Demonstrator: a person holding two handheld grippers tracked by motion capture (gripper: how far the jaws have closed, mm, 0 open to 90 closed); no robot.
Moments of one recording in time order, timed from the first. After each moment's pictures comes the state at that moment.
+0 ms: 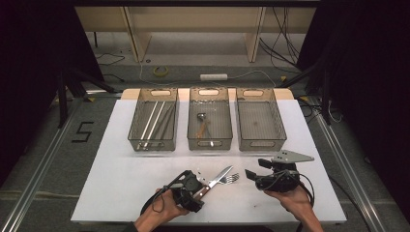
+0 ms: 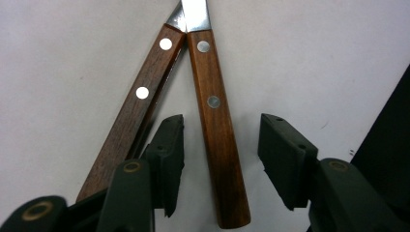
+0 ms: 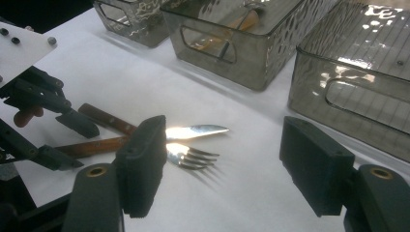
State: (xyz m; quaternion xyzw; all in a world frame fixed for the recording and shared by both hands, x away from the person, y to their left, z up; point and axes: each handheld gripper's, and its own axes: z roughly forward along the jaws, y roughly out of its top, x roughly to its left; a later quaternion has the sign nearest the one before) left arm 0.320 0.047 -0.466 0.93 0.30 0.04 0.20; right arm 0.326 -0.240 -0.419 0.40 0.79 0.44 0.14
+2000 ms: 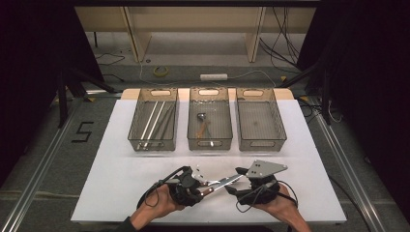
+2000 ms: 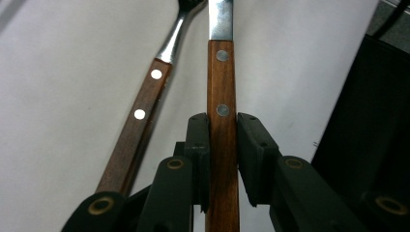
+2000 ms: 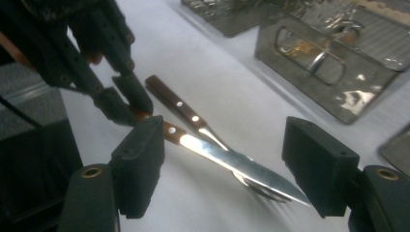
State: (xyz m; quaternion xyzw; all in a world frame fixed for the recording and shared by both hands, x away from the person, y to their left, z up) left arm 0.321 0.056 -0.443 0.94 0.24 0.02 0.24; right arm 0.307 -0.186 -0.423 0.26 0.86 0.43 0.13
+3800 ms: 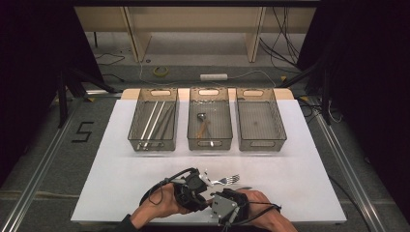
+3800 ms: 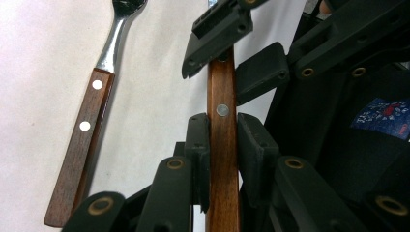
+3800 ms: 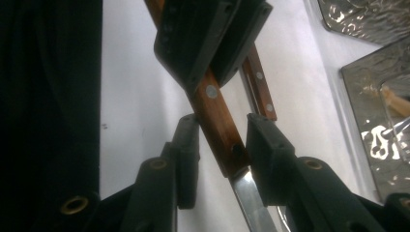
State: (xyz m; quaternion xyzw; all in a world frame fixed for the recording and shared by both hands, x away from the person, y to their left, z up) left arm 0.314 0.040 -0.429 0.95 0.20 -0.04 0.22; right arm 0.274 -0.119 -0.463 -0.01 0.93 0.27 0.24
